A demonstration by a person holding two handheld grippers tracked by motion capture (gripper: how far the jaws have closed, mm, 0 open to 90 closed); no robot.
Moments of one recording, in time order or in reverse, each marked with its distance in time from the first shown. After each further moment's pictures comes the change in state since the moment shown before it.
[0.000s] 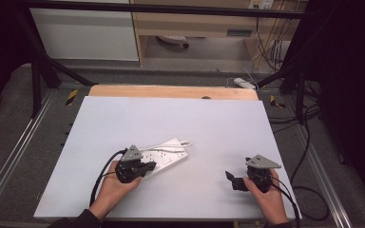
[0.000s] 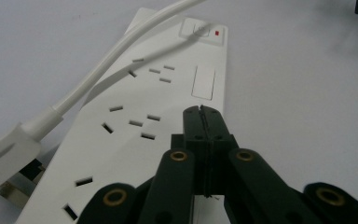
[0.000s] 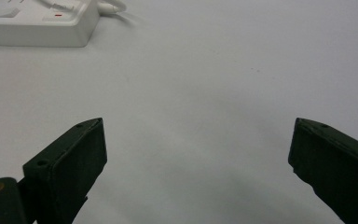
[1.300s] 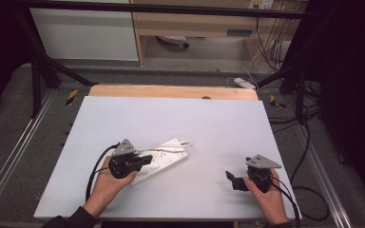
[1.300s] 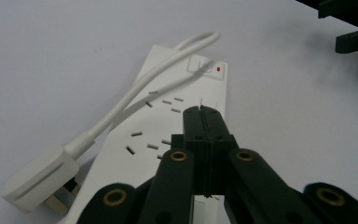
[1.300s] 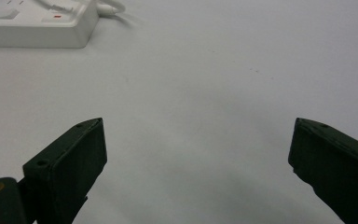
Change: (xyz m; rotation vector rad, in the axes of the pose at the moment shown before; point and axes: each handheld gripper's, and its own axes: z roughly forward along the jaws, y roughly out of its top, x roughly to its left) left arm 0.008 0.014 -0.022 -0.067 0.007 -0.031; right arm 0.000 0.000 0.000 -0.001 -0.002 0.005
